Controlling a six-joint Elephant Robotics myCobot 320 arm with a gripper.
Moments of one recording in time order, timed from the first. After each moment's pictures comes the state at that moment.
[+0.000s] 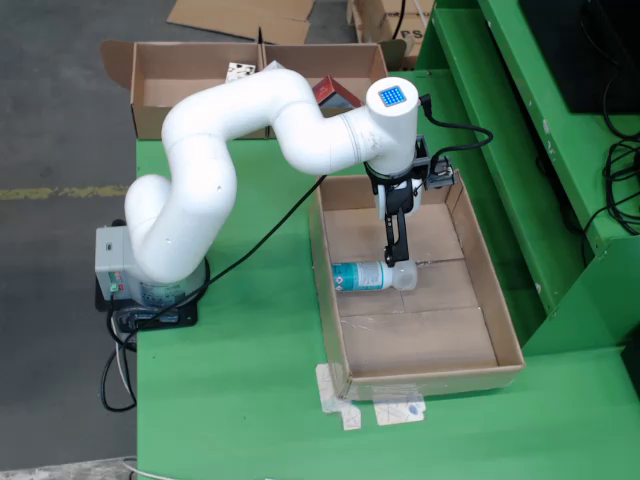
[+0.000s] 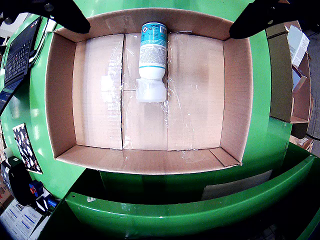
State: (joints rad) arm 0.13 -0.41 -0.85 -0.06 1.55 0.19
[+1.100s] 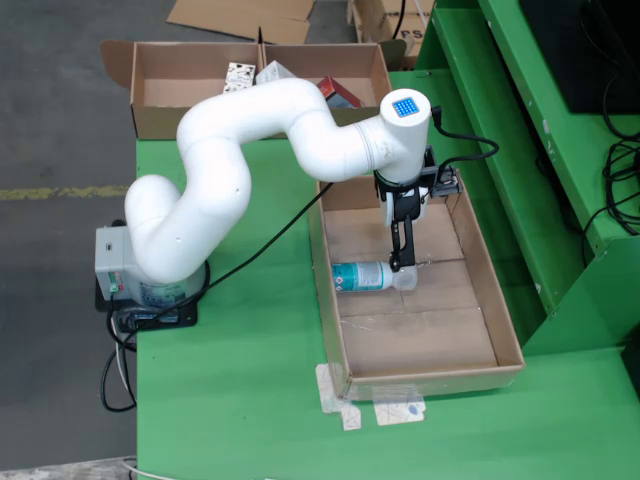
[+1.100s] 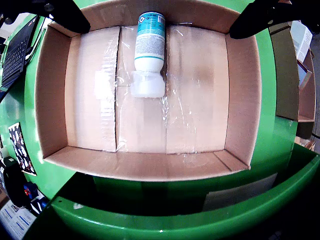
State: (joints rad) arm 0.13 -0.54 -0.79 -0.01 1.56 0.20
